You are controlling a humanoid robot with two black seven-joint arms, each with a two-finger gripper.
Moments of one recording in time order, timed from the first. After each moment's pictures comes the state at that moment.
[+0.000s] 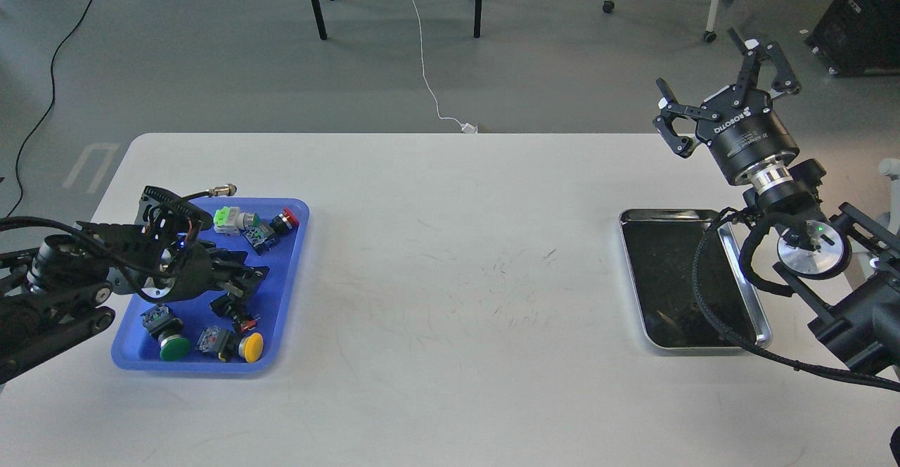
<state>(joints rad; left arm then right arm) -0.79 0.74 -0.17 -1.14 1.85 -0.32 -0.16 0.61 -0.46 0.83 0.95 0.11 0.40 0.33</state>
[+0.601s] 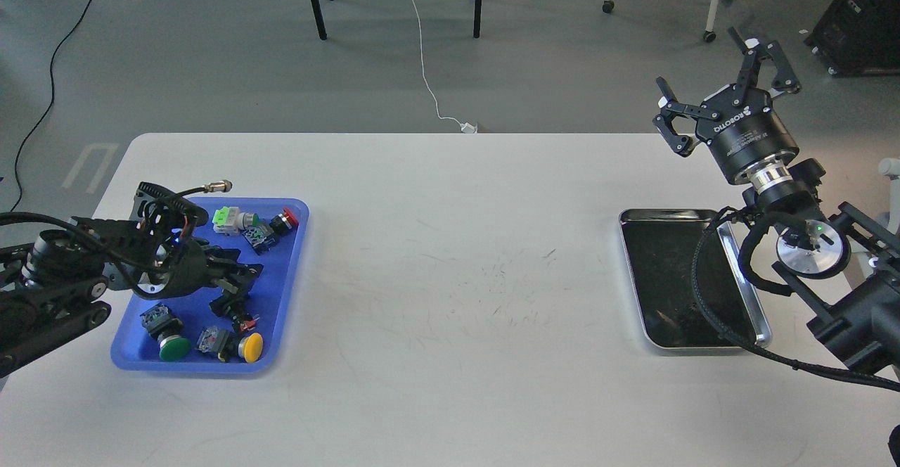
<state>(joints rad) -0.80 0.76 -0.17 -1.13 1.85 -0.32 -0.17 0.61 -0.45 0.83 0.95 0.11 0.40 0.33</state>
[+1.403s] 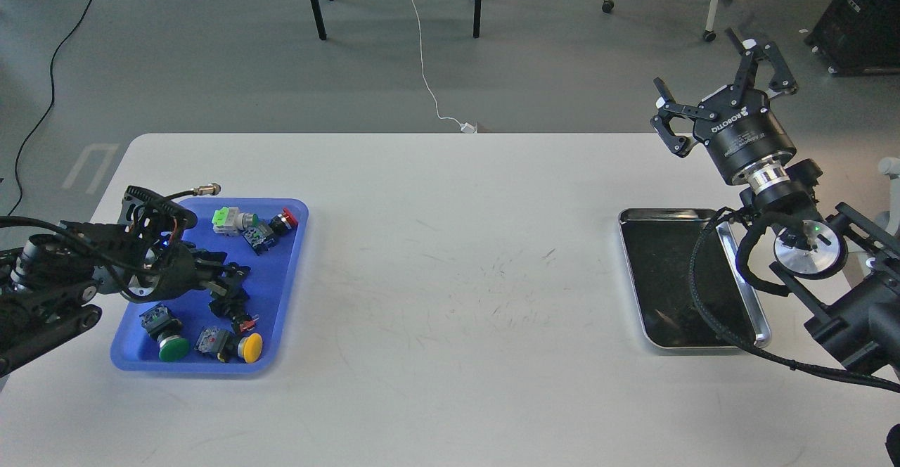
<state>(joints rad) -0.79 0.76 -0.17 -1.08 1.85 -0.31 -0.17 0.61 -0.45 0.83 0.95 0.12 0.40 0.33</state>
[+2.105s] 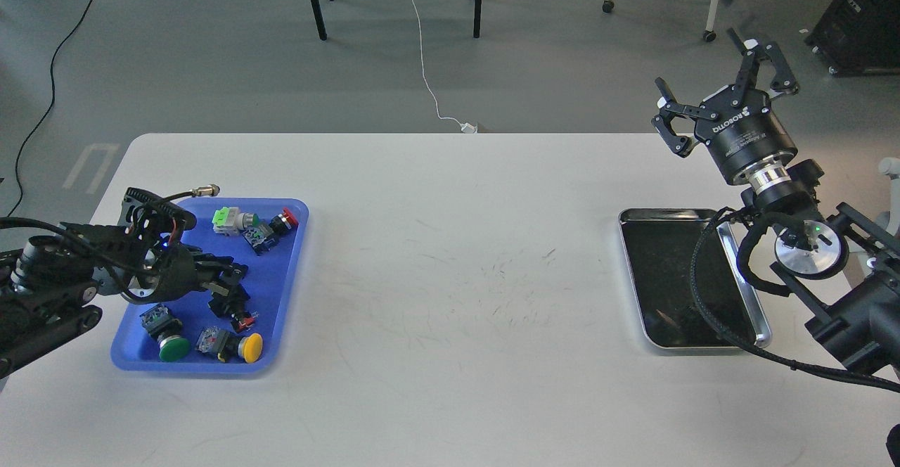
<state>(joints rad) -0.78 0.75 -0.17 -1.08 1.85 -0.32 -0.19 0.61 -0.45 0.83 0.95 0.12 0.40 0.33</state>
